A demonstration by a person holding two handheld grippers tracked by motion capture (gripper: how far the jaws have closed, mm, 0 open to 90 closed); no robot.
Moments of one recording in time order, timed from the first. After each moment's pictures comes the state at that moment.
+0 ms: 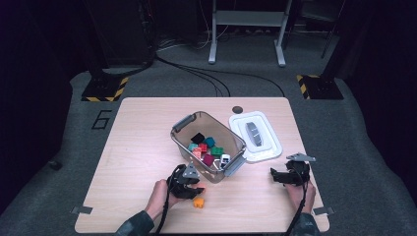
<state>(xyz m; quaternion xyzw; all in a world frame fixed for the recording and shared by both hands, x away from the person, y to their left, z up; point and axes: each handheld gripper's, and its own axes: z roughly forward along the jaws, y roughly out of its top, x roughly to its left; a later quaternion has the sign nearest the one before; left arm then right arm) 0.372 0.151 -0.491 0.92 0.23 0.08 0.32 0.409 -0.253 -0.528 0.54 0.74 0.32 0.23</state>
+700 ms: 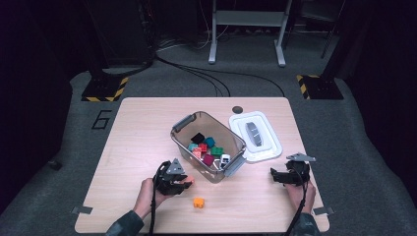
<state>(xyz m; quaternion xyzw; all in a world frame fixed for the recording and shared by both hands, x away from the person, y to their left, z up) 0.373 0.196 -0.476 0.89 0.27 0.10 0.34 0.409 -0.253 -0.528 0.54 0.74 0.32 0.23</state>
